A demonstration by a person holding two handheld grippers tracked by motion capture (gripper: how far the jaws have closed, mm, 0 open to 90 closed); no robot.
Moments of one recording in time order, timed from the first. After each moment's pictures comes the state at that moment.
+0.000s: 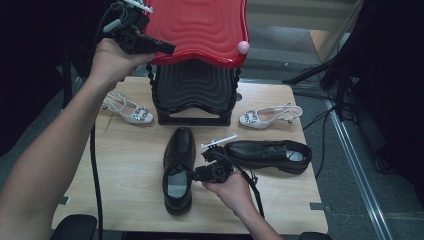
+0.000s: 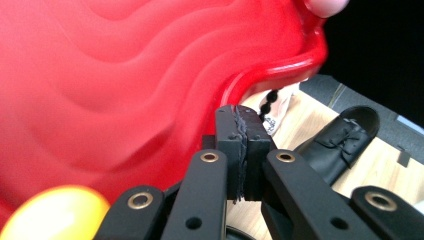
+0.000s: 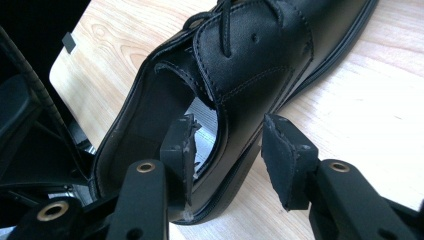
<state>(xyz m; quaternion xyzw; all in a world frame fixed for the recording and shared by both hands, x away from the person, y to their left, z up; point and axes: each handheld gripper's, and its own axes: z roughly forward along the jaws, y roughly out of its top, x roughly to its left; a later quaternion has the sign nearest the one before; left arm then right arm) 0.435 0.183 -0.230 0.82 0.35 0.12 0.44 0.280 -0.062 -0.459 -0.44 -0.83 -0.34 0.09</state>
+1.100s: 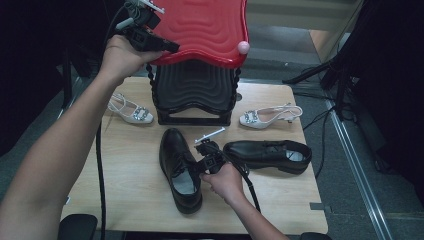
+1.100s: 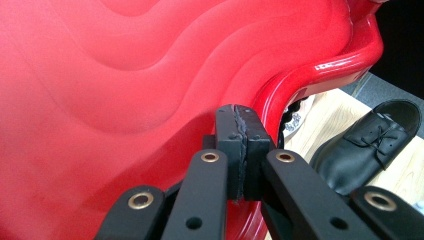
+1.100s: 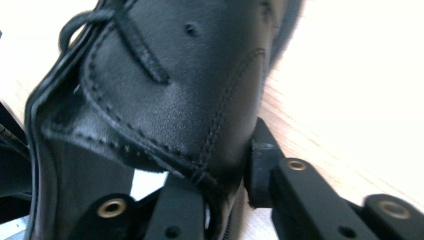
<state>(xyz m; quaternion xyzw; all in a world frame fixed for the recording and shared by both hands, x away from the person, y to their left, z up) 0.456 0.172 -0.239 0.83 0.36 0.14 0.41 0.317 -0.044 -0.489 -0.48 -0.84 -0.24 0.11</state>
